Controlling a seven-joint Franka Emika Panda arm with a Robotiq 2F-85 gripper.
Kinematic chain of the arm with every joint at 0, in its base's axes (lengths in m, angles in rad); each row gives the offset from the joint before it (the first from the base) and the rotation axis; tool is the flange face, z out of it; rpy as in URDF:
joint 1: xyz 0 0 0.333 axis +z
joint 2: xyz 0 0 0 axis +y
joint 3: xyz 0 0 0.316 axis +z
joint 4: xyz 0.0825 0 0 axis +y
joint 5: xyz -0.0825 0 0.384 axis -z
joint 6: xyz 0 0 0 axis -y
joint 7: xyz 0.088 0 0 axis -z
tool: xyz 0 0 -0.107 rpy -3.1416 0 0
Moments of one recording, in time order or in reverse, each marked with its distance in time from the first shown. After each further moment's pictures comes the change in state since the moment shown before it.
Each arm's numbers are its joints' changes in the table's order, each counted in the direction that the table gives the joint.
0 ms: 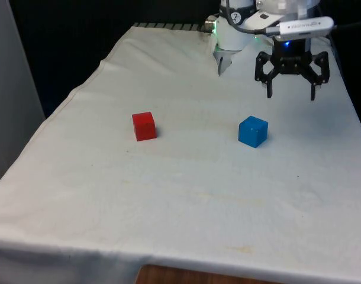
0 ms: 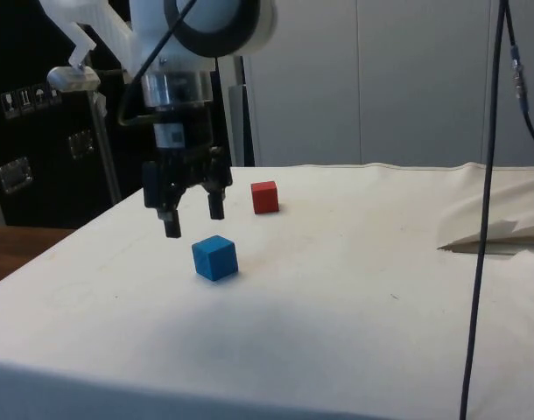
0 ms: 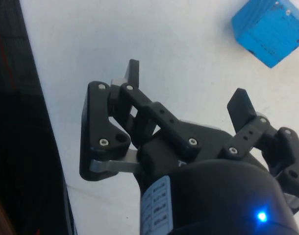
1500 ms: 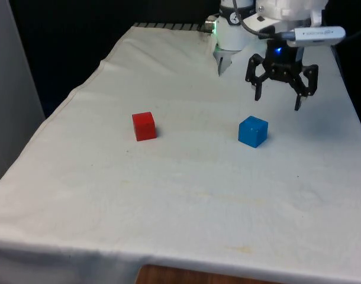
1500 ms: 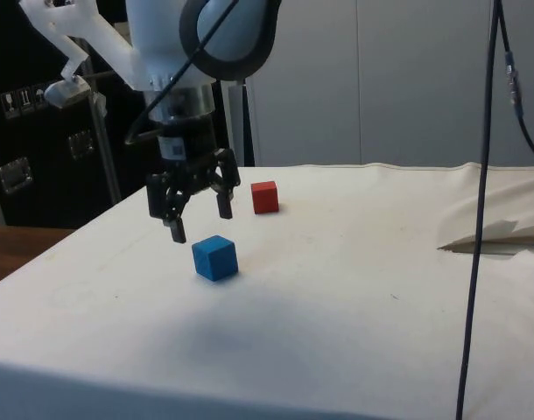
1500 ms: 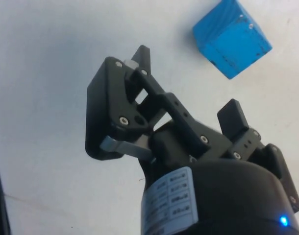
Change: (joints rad) arm 0.000 0.027 -0.010 -0.005 0.211 0.013 0.280
